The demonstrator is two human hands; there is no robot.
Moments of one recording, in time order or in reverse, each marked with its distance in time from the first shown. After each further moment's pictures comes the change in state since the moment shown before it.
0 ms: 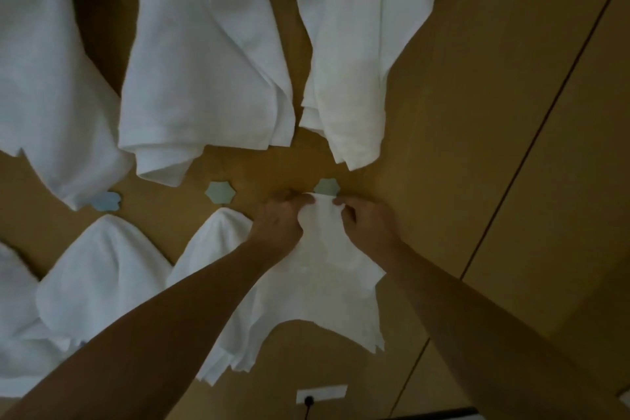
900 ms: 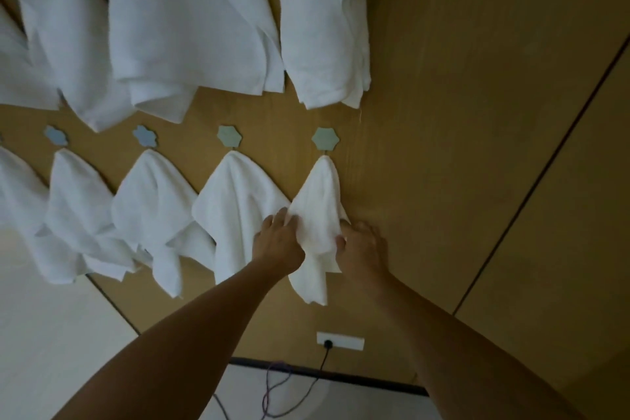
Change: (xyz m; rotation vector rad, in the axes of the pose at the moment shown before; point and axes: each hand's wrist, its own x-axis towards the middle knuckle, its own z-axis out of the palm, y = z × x) left_hand -0.110 0.048 0.063 0.292 -0.387 -0.596; right_hand -0.117 0.040 0.042 -0.090 -0.389 0.171
